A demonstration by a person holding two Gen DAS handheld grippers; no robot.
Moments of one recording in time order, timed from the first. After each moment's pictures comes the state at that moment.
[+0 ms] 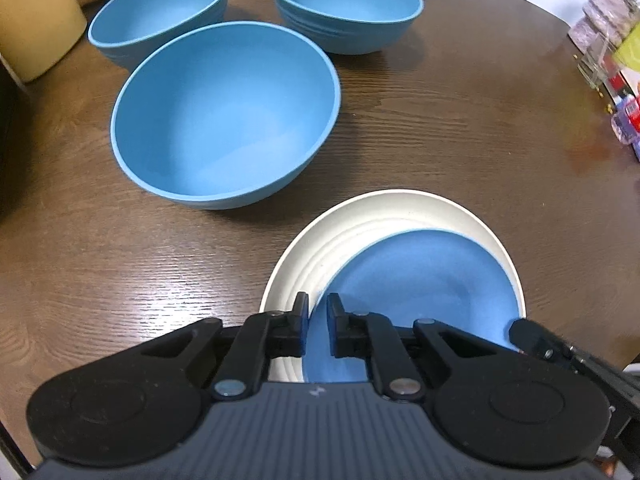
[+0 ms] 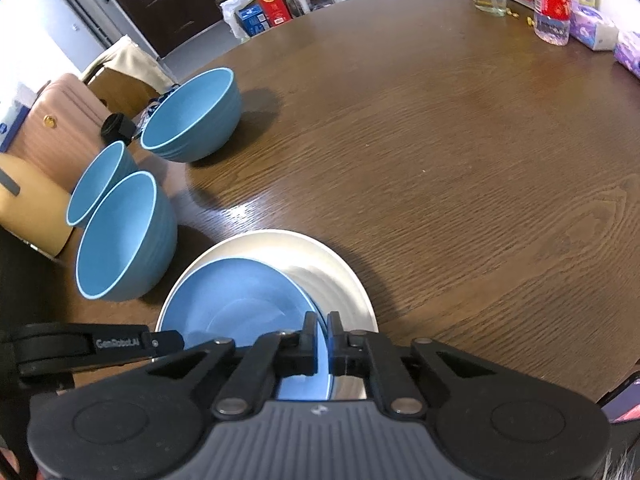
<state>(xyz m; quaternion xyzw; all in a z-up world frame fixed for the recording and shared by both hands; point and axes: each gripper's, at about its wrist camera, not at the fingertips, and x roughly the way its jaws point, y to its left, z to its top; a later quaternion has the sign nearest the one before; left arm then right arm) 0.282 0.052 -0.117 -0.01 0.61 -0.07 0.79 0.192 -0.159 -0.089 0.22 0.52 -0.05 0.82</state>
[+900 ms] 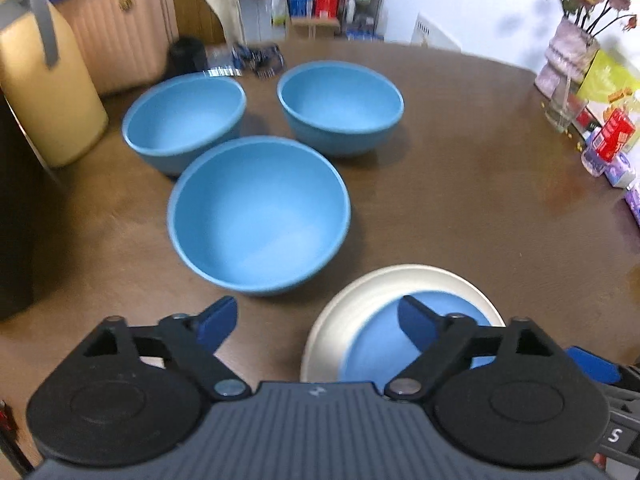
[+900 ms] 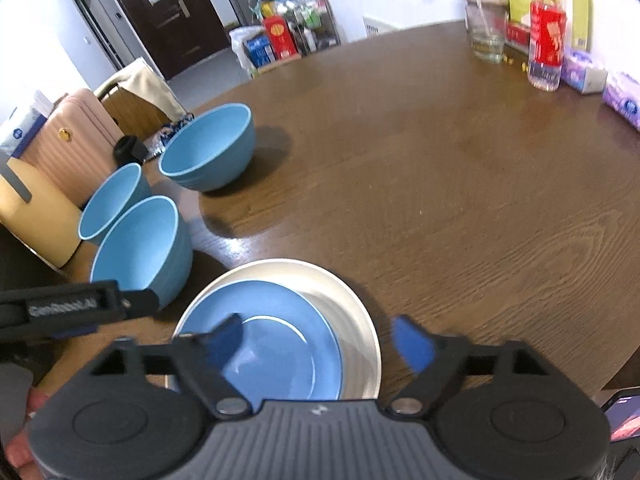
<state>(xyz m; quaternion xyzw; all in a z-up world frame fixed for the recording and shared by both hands) 0.260 0.080 -0.049 0.02 0.49 -0.09 0.86 0.175 -0.144 -0.056 0.18 0.47 -0.06 0.86</state>
